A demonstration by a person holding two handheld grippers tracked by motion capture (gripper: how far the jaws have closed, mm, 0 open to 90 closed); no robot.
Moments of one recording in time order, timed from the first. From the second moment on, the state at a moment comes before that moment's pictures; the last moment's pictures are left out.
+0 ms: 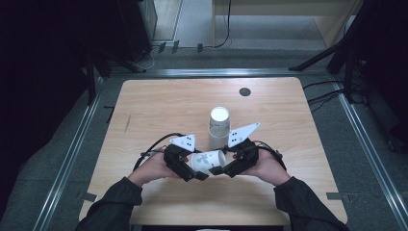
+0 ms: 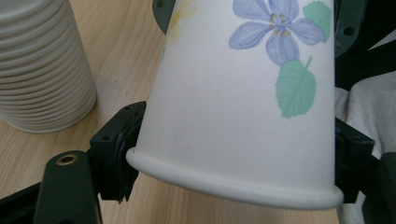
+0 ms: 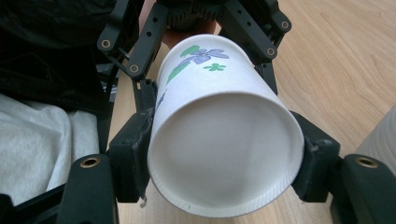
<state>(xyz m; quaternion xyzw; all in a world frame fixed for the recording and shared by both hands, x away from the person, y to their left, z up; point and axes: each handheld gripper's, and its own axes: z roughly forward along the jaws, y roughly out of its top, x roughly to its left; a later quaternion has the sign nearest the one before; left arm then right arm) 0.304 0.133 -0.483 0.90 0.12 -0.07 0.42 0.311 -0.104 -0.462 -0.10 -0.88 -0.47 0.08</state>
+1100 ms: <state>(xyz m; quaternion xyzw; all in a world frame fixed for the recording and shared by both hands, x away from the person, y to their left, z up) 0.314 0.148 -0.455 0.93 0.12 -0.05 0.34 0.312 -0.104 -0.471 -0.10 -0.89 -0.43 0.05</state>
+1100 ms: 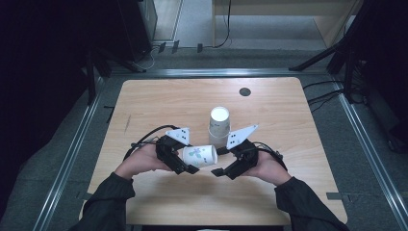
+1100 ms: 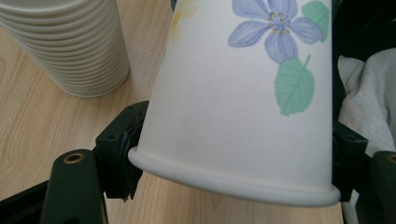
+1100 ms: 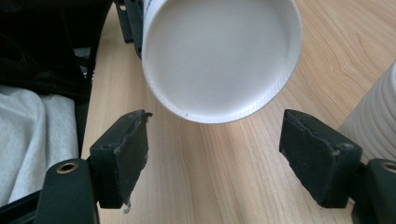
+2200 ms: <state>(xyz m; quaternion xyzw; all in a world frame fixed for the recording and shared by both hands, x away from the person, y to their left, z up) 0.309 0.099 -0.475 0.97 0.08 -0.07 0.22 0.303 -0.091 -0.483 -0.08 -0.91 -0.40 0.06</state>
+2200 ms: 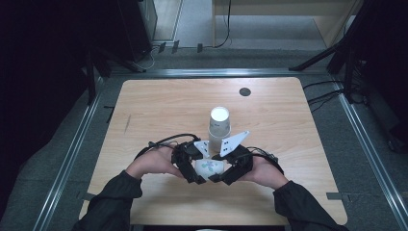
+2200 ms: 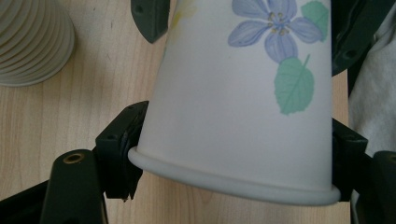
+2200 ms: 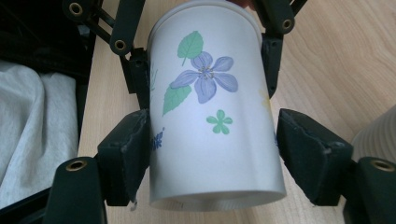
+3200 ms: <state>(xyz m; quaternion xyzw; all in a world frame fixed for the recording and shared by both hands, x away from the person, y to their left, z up) 0.309 0.132 -0.464 0.93 0.12 -0.05 0.35 0.307 -0.109 -0.467 -0.09 -0.89 -0.44 0.05</state>
